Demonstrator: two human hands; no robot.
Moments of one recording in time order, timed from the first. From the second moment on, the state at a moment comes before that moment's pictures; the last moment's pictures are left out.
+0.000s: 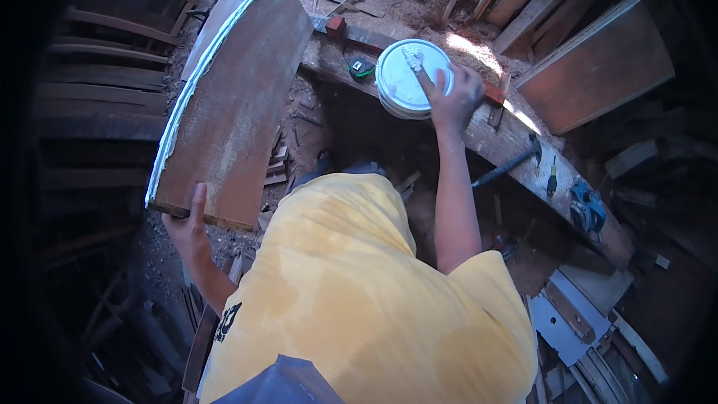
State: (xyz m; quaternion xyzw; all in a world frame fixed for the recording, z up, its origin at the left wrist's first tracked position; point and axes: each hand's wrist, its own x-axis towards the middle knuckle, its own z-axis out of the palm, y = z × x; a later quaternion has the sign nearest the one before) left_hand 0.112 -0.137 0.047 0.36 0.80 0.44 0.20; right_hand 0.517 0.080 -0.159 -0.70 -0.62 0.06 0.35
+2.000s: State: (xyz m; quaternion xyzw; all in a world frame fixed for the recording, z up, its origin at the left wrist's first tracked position) left_hand -0.013 -0.104 0.045 0.49 0.73 0.44 0.18; right_hand 0.437 -0.568 -0.783 -0.83 -0.08 0.54 0.08
